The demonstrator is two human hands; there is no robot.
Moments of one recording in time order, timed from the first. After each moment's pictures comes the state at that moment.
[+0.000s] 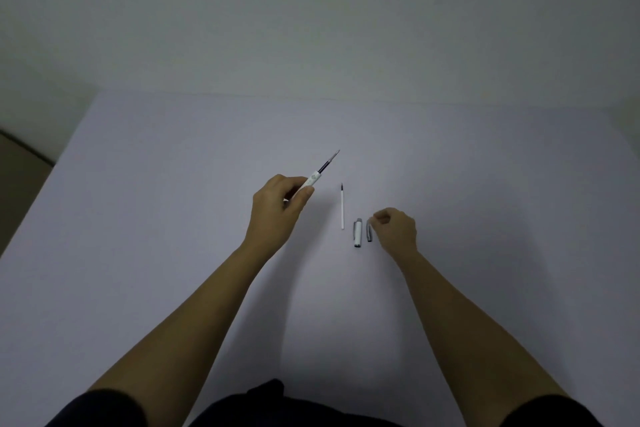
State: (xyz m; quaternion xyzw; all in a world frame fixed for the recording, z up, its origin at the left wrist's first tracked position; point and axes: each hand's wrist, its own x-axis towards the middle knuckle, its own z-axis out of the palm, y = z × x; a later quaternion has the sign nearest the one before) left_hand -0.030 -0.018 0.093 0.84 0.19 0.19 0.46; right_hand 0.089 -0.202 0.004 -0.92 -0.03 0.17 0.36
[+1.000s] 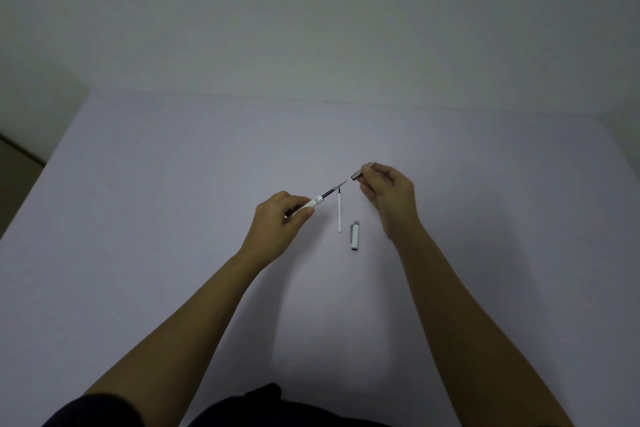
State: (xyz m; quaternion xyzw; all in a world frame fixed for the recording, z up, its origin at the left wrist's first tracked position) left_hand -0.036 -0.013 0.072 0.87 0.18 0.10 0.45; right_hand 0.099 -0.165 0.079 -0.61 0.04 0.21 0.77
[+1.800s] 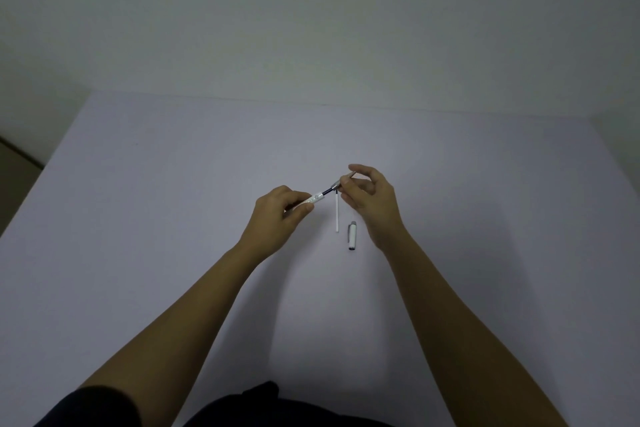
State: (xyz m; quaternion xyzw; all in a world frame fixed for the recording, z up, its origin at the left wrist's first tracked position) left_hand -0.033 -0.010 0.082 0.89 0.15 0.10 0.42; right_hand 0.073 -0.160 0.084 -0.65 -0.06 0.23 0.72
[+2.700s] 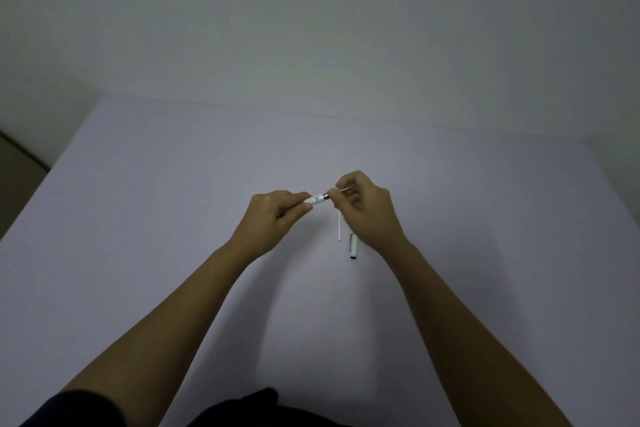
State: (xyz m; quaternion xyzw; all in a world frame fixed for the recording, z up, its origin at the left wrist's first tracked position) left_hand -0.046 0.006 0.106 0.90 0.07 0.14 0.40; right_hand 0.055 -0.154 0.117 -0.81 -0.27 0.12 0.51
